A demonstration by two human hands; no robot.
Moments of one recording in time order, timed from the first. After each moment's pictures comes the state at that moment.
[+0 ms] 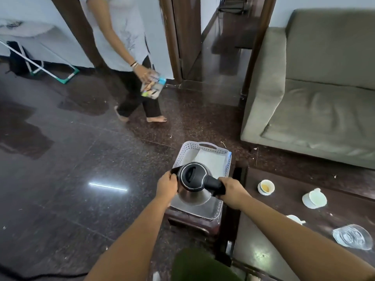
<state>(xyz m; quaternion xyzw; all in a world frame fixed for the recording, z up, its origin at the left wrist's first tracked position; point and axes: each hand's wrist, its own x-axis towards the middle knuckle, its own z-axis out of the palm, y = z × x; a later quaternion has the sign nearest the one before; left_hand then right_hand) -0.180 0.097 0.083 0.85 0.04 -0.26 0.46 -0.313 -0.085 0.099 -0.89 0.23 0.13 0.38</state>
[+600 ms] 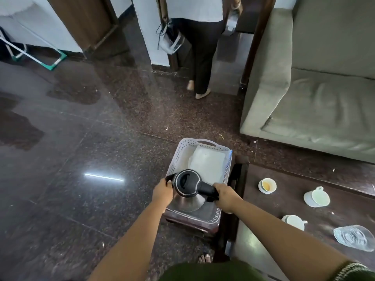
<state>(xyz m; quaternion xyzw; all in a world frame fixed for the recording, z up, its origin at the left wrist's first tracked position) -0.156 0.104 0.022 0.85 0.08 -0.33 0.41 -0.284 -0.087 0.031 -0.88 0.22 0.23 0.35</state>
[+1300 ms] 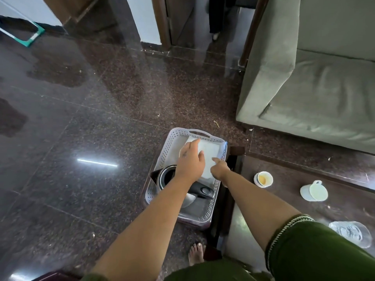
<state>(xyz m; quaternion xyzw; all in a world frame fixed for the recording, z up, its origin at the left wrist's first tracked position) -0.155 -0.025 0.046 0.89 -0.24 -0.20 0.32 -0.212 -0.143 -0.029 -0.71 0.46 0.20 0.49</state>
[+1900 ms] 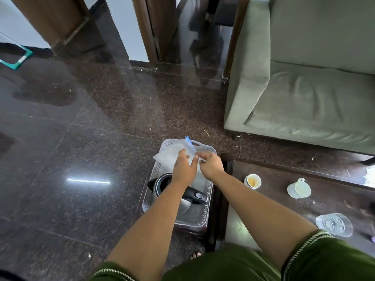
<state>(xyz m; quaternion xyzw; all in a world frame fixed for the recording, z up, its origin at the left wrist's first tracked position) -0.156 -0.033 0.046 0.86 -0.14 -0.27 0.40 -0.213 -0.129 0.055 -0.82 0.36 0.03 0.45</state>
